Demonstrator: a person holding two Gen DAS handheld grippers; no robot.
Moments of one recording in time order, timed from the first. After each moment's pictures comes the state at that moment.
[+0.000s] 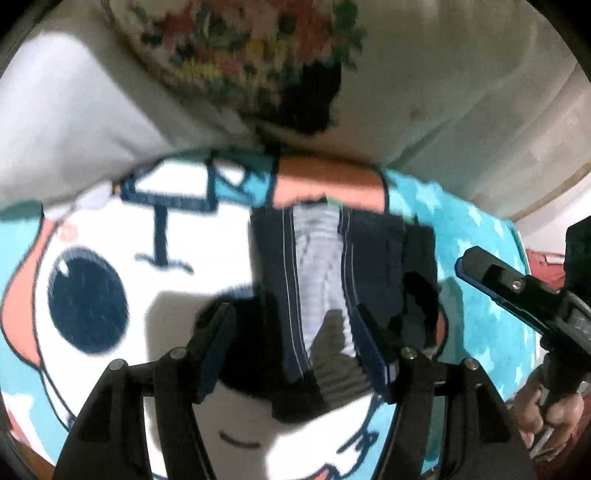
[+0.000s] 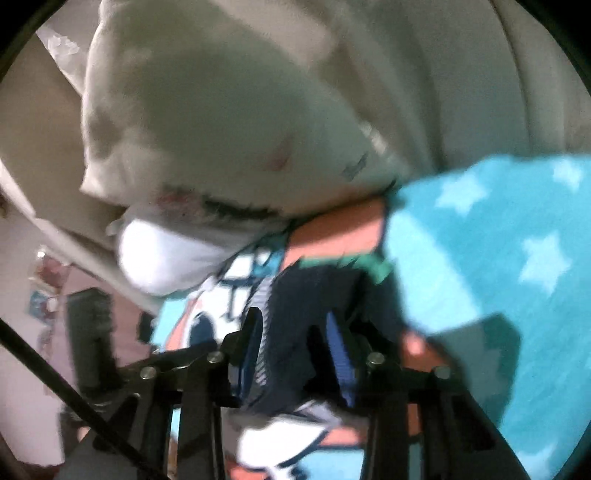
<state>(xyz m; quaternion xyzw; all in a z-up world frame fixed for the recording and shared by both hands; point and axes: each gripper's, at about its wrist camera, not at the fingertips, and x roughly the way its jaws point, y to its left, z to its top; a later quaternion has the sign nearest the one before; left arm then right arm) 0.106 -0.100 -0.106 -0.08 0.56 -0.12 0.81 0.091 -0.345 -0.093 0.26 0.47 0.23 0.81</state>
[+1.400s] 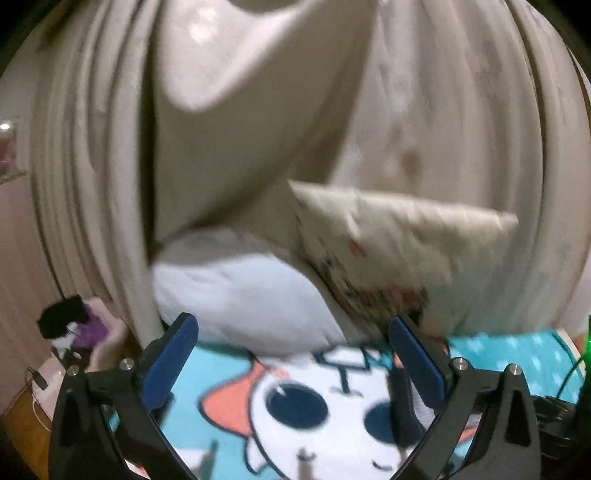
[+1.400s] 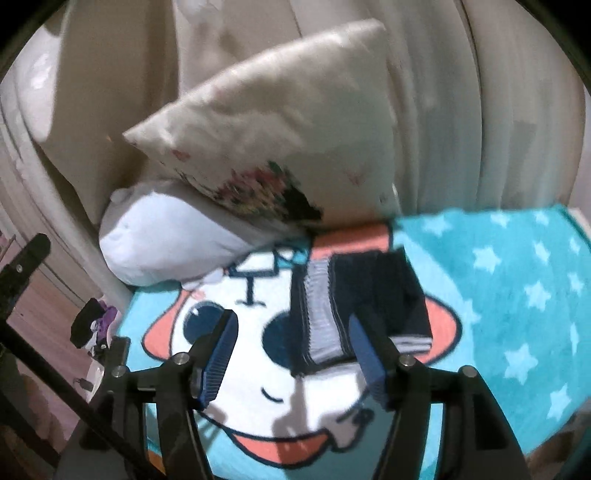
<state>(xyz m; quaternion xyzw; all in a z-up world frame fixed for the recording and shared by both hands) -0.043 0.031 0.082 -0.03 0.19 0.07 0.98 -0.031 -0.226 0.007 0.11 0.39 0.09 0.91</state>
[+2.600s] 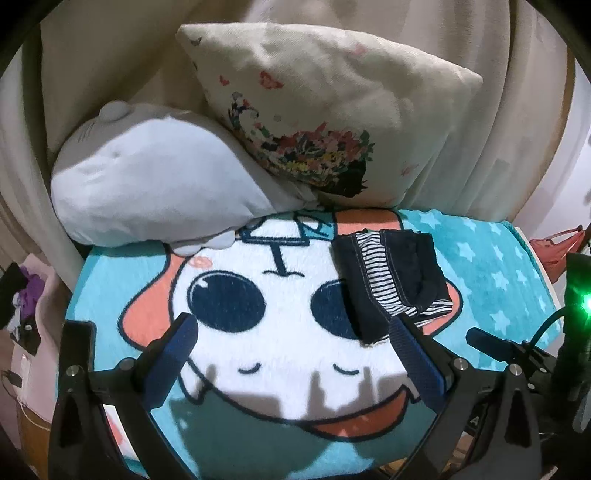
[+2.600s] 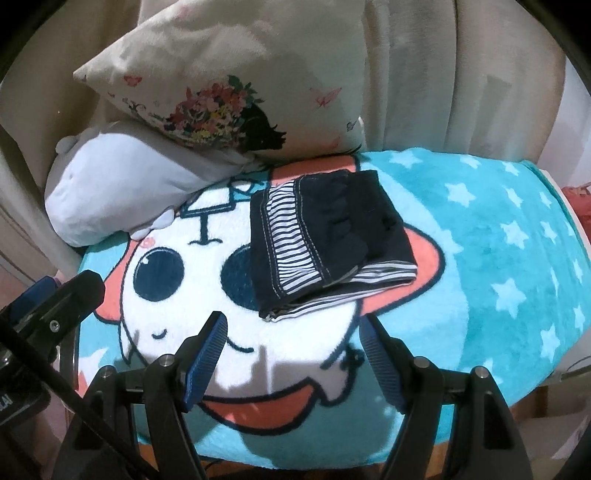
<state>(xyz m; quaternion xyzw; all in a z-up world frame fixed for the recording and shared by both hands) -0.002 -0.005 -0.013 -0.01 0.43 -0.09 0.90 -0.038 -0.200 -0.052 0.09 0.49 -0.01 0.87</state>
